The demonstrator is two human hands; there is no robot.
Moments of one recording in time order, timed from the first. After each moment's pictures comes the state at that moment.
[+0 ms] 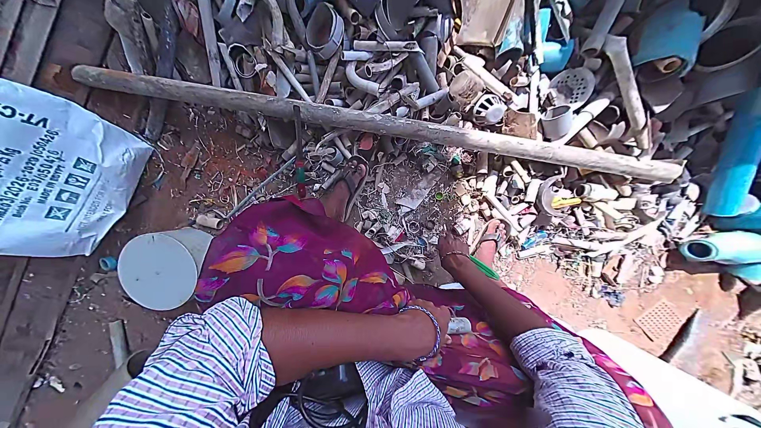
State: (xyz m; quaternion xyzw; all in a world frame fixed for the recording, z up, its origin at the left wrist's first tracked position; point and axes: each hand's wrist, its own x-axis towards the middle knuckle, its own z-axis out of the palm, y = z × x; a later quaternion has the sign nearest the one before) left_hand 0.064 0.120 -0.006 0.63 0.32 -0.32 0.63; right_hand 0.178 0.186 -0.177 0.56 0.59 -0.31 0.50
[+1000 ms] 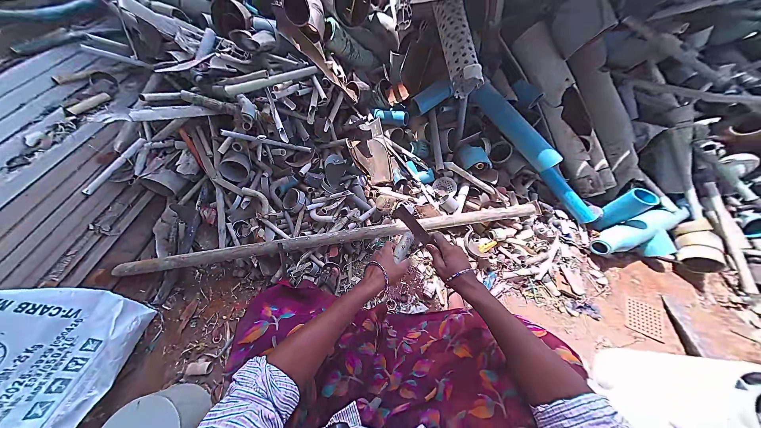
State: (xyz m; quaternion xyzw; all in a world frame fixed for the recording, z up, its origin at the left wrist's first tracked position) left_hand 0.046 0.229 0.040 0.60 0.62 0.05 0.51; right_hand 0.223 0.216 0.035 0.65 0.69 -0.30 -0.11
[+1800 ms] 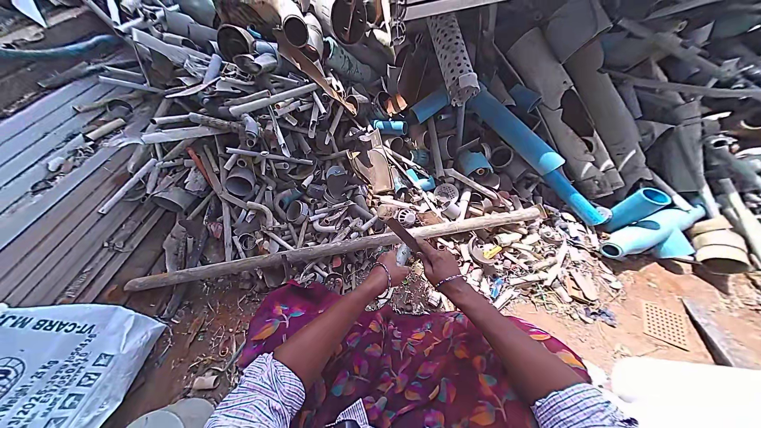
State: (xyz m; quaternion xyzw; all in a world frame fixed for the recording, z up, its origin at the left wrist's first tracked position) left_hand 0.056 0.250 0.039 0.57 0.61 0.01 0.55; right_hand 0.209 0.228 0.023 0.63 0.72 -0.28 -0.10
